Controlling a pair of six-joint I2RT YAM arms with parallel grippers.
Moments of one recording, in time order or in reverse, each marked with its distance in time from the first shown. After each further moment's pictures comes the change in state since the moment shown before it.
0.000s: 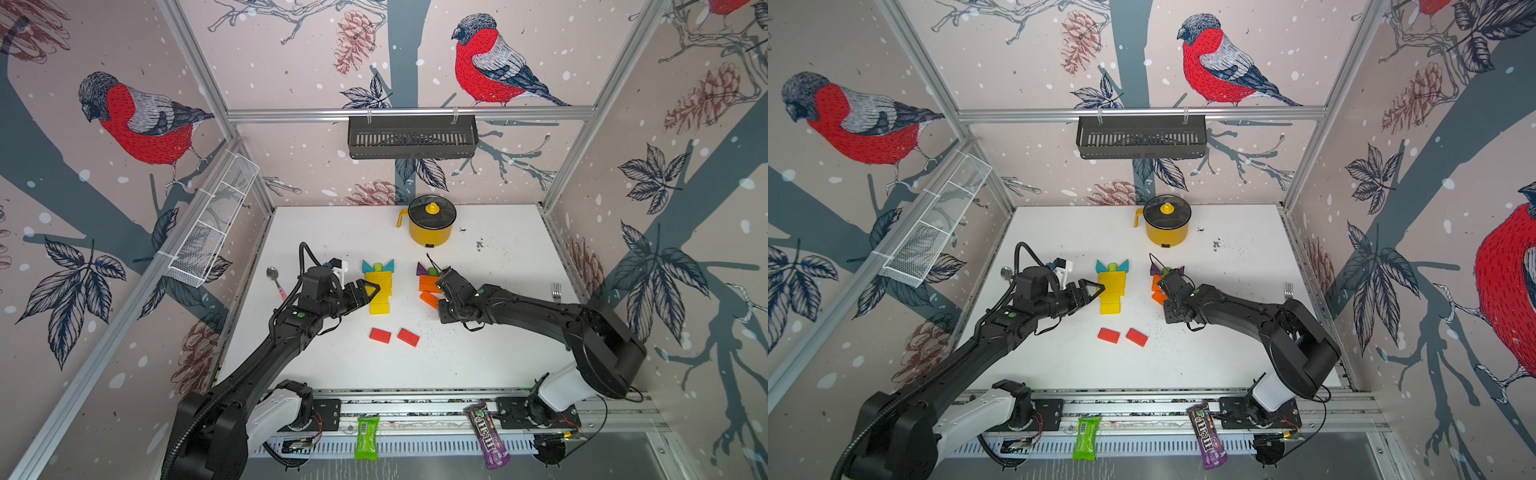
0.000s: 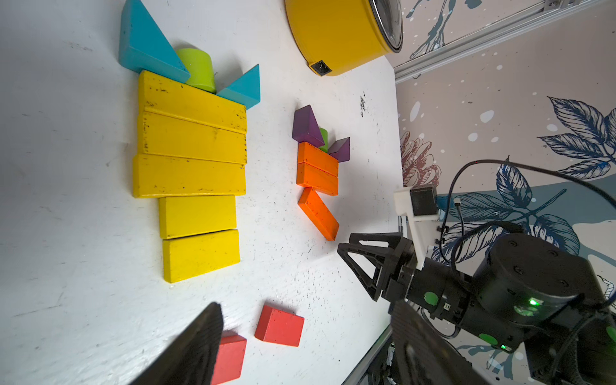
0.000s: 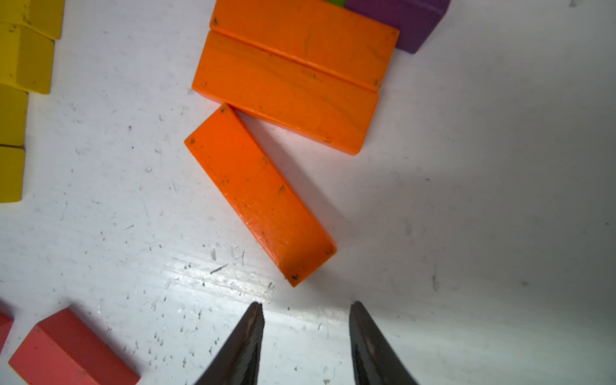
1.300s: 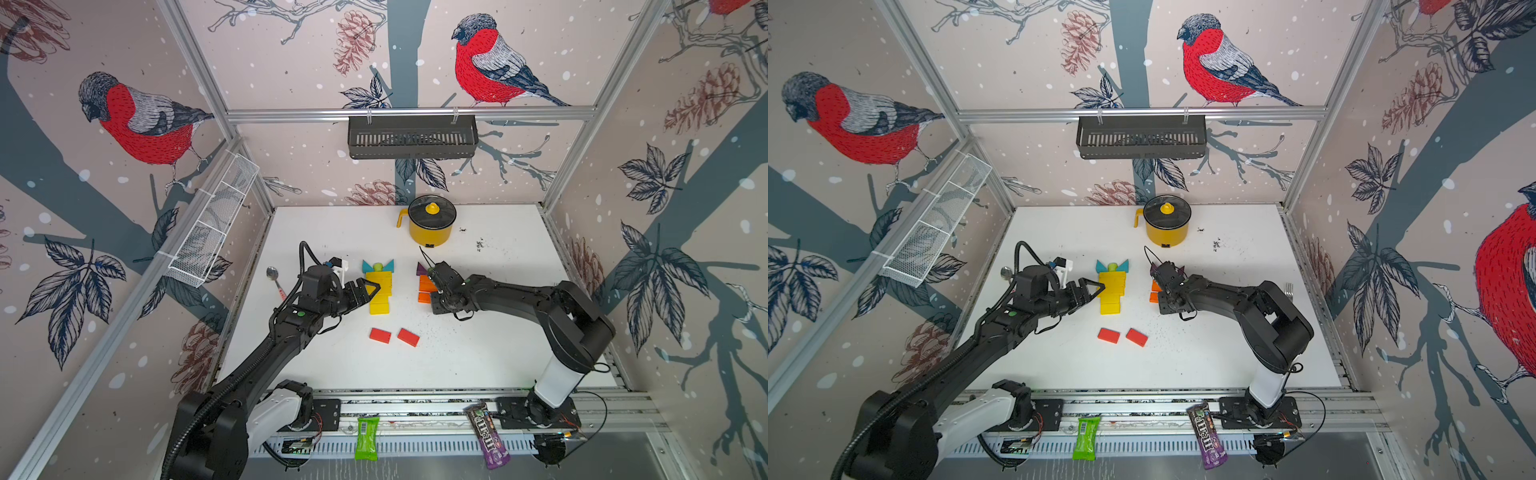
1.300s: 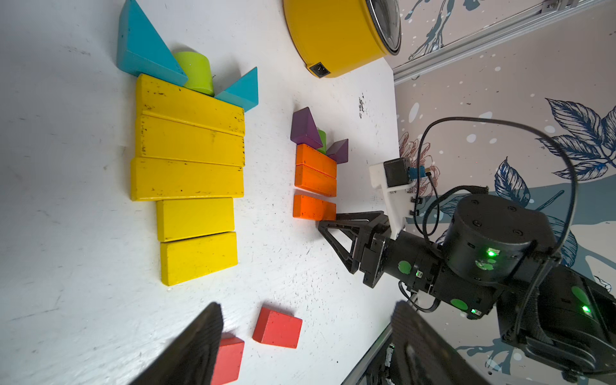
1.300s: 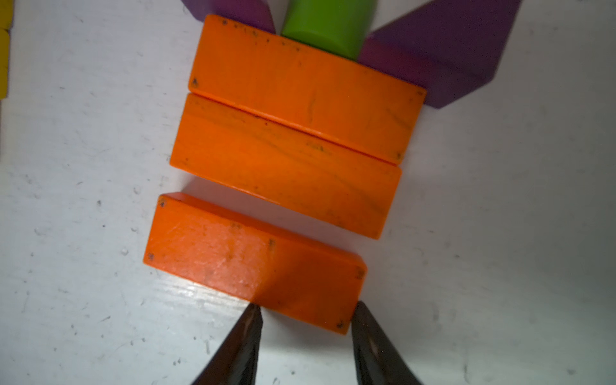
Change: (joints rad) left arm 0.000 0.002 0.010 -0.001 0.000 -0.001; right arm -0.035 0.178 0.138 0.022 0.006 -0.001
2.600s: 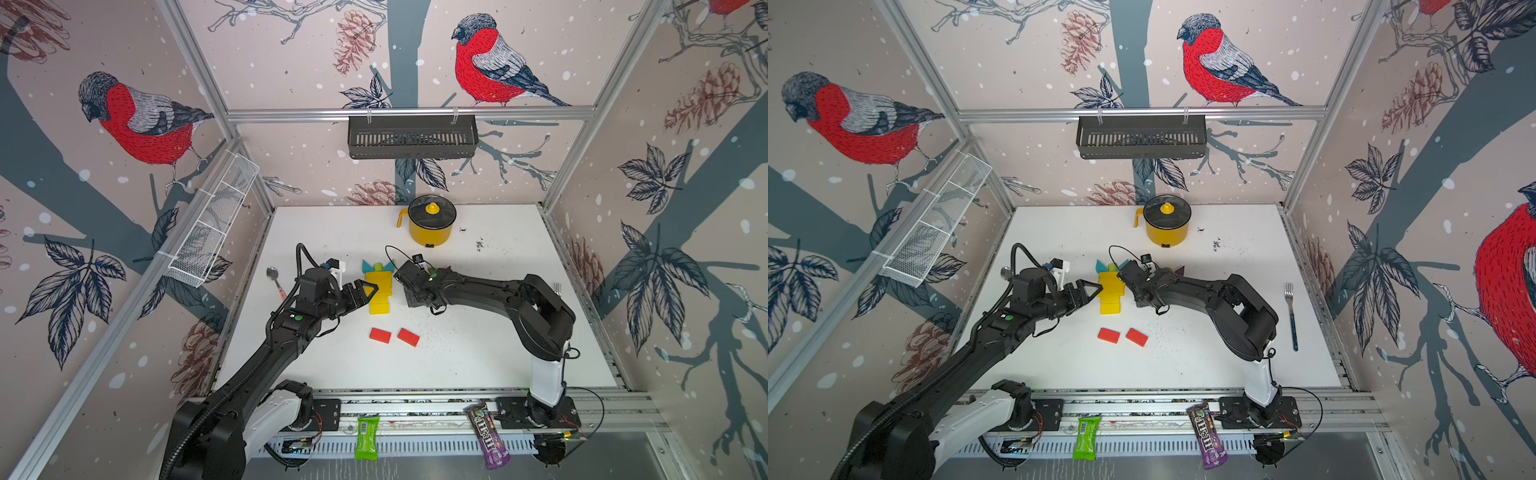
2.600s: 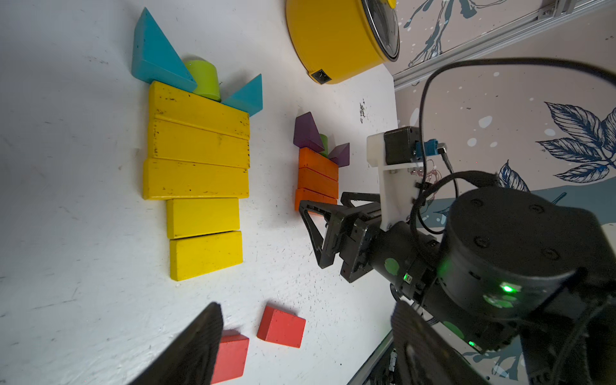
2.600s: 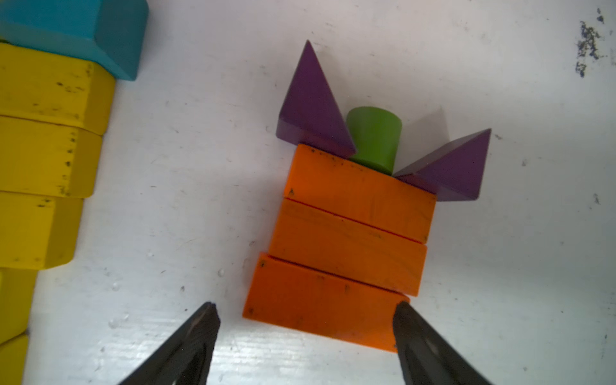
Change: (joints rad) left arm 0.003 -0.051 -0.019 -0.016 -0.024 0.004; right arm 0.161 0.200 0.309 -0.172 0.312 0.082
